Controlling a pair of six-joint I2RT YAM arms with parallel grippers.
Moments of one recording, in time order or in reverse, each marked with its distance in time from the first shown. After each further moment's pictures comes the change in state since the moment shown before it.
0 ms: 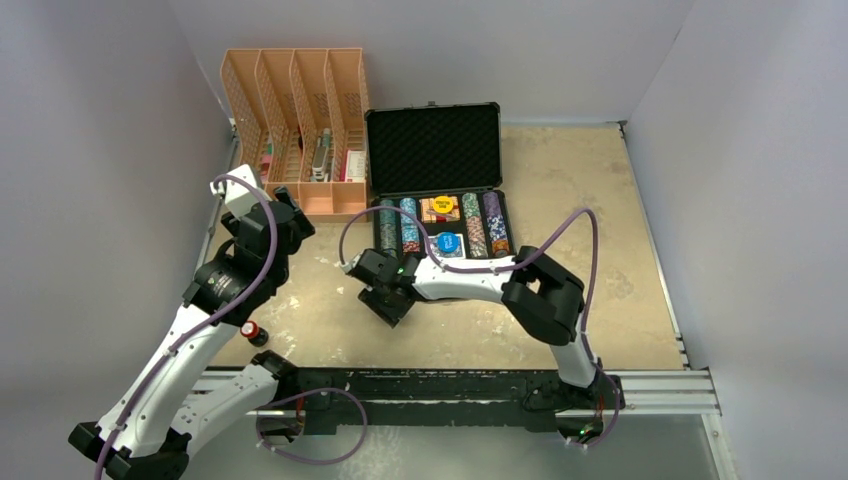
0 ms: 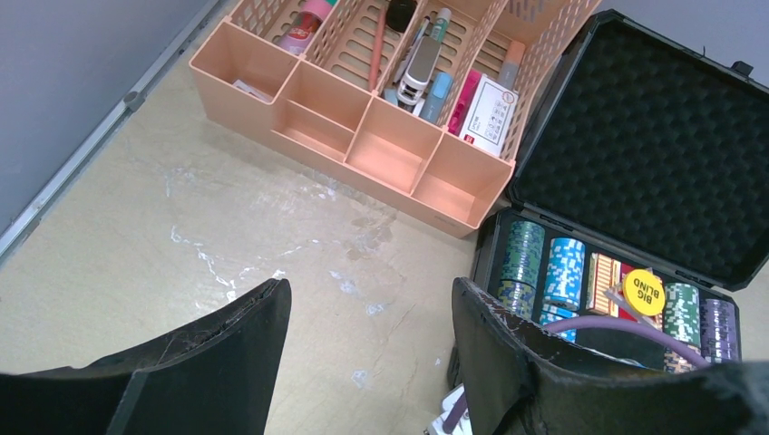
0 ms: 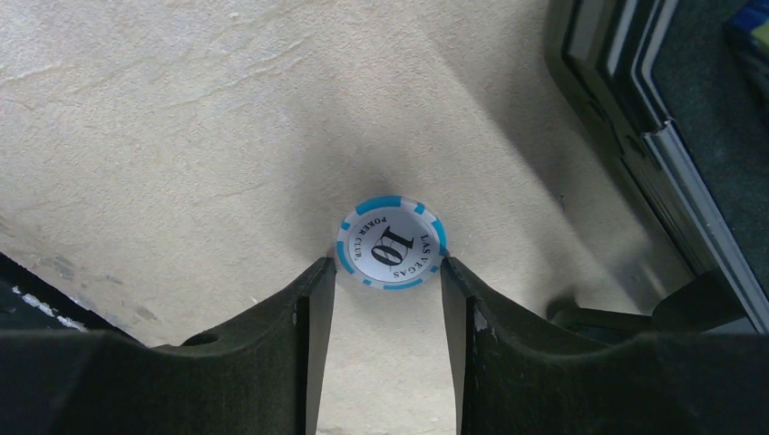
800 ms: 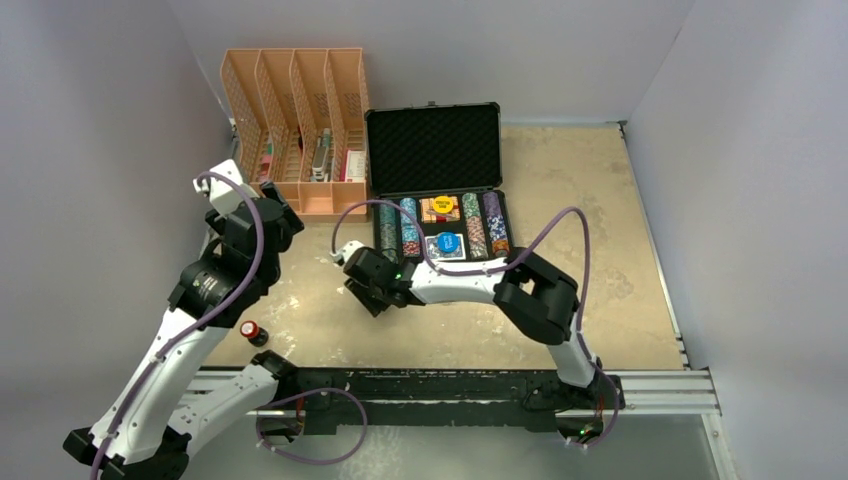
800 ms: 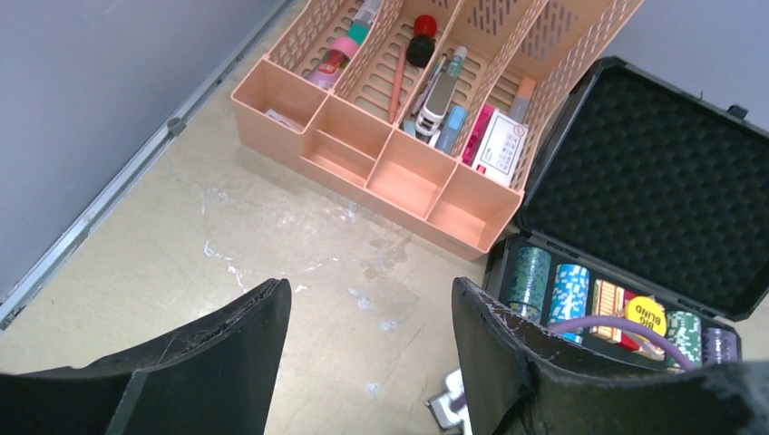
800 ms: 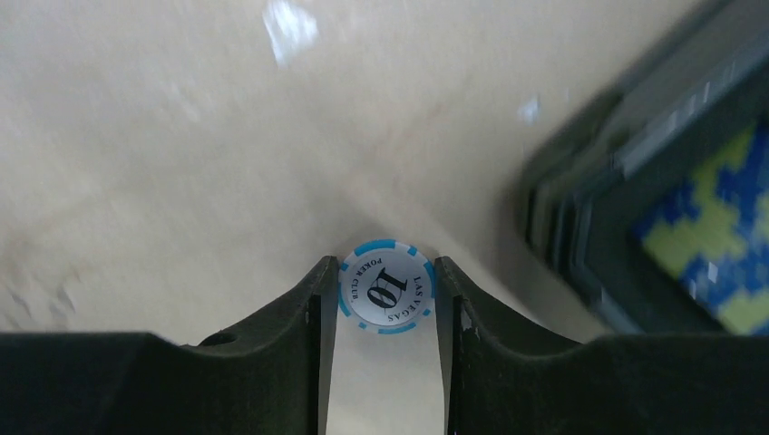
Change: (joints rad) left arm 0.000 0.002 0.109 -0.079 -0.065 0.018; right arm 0.006 0.062 0.026 0.285 0.099 0.027
